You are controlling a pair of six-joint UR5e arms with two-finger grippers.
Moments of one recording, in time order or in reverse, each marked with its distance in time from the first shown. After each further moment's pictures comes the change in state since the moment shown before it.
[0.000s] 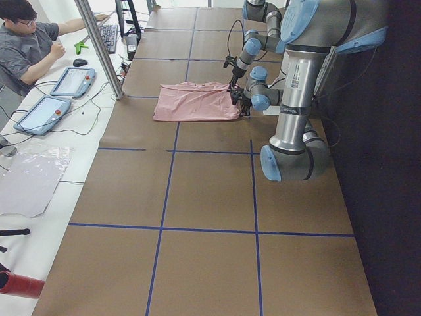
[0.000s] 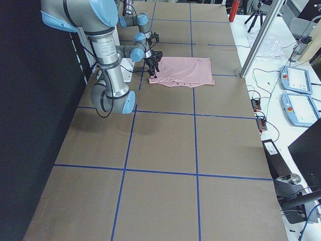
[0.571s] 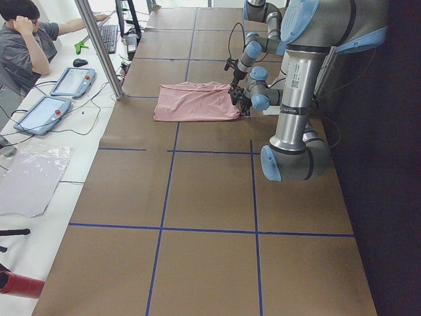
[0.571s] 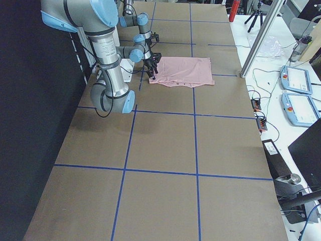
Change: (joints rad) left arm 0.000 0.001 -0.001 0.000 0.001 -0.001; right arm -0.007 0.000 -0.023 -0.003 0.000 0.005
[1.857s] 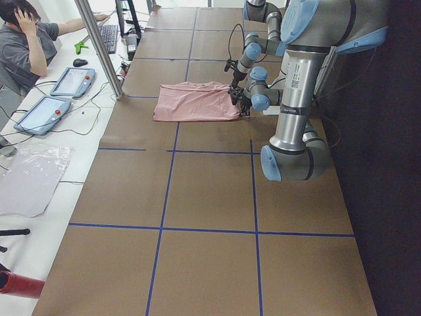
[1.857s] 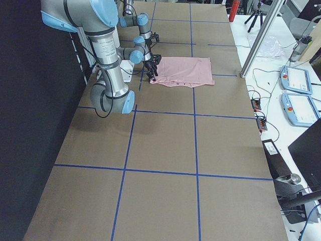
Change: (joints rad) left arm 0.000 -0.001 0.001 0.000 0.000 0.001; right arm 0.000 -0.004 -0.013 0.001 0.000 0.009
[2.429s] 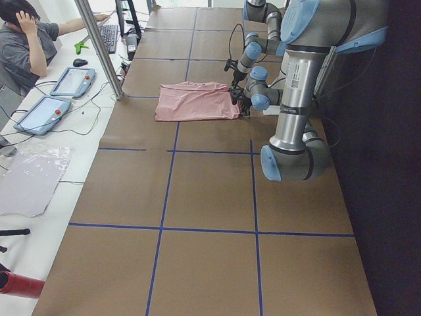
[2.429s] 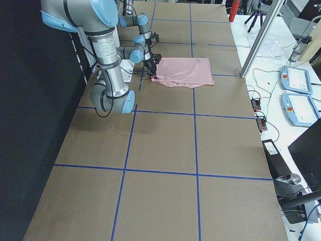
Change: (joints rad) left arm 0.000 -0.003 0.000 0.000 -0.001 0.004; right arm 0.001 0.009 0.003 0.008 0.001 0.018
